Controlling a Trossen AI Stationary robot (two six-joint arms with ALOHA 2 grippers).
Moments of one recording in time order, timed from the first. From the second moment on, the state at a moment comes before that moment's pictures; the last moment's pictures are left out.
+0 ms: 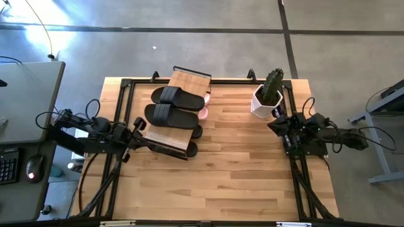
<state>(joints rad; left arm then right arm) -0.22 0.01 0.04 0.19 -0.01 -0.04 -0.07 0.01 0.01 0.50 -0.17 0.20</state>
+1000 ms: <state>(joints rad) -0.22 0.01 0.01 0.09 -0.01 -0.02 -0.07 0.01 0.01 0.13 -0.17 0.20</state>
